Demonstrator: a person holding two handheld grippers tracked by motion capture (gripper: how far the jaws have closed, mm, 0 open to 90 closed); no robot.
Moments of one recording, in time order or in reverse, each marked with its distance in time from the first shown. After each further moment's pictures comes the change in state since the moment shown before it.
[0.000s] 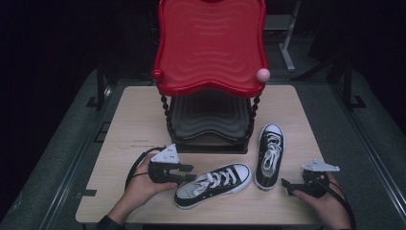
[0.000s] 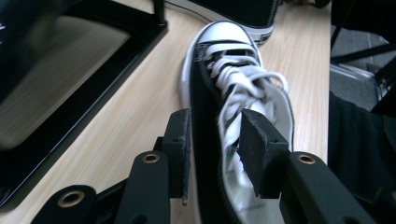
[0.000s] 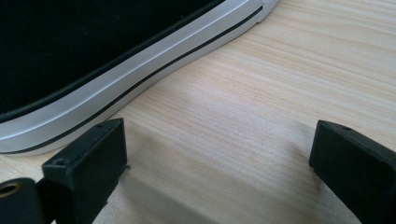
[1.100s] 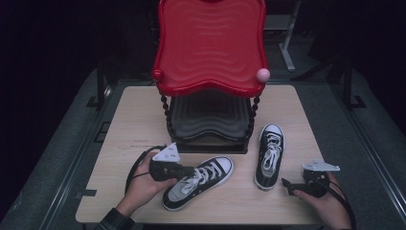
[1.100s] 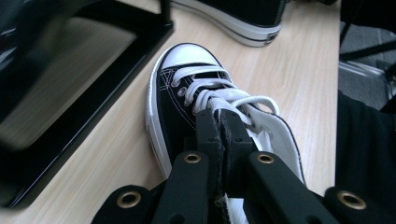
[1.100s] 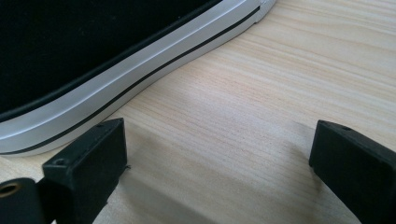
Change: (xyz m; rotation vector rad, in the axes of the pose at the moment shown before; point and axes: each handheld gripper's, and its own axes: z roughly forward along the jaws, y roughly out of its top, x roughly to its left) left arm 0.006 -0.006 -0.015 -0.003 0.057 -0.025; right arm -0.001 0.000 0.000 0.001 -0.001 0.000
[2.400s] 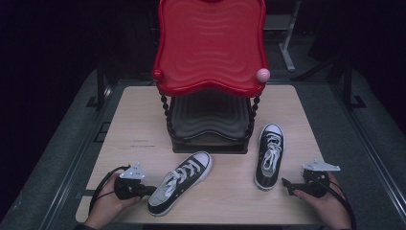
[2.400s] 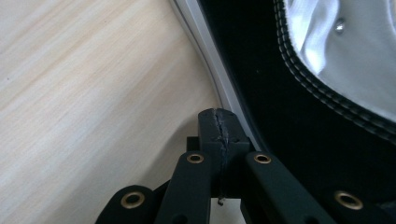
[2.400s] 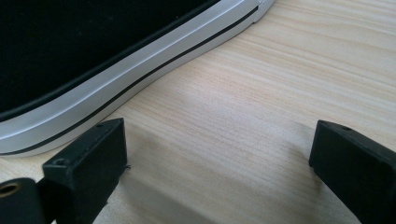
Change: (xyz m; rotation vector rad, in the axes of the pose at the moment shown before) left arm 0.011 -0.103 -0.036 0.213 0.088 -0.152; right arm -0.001 0.000 0.000 -0.001 -0.003 0.002
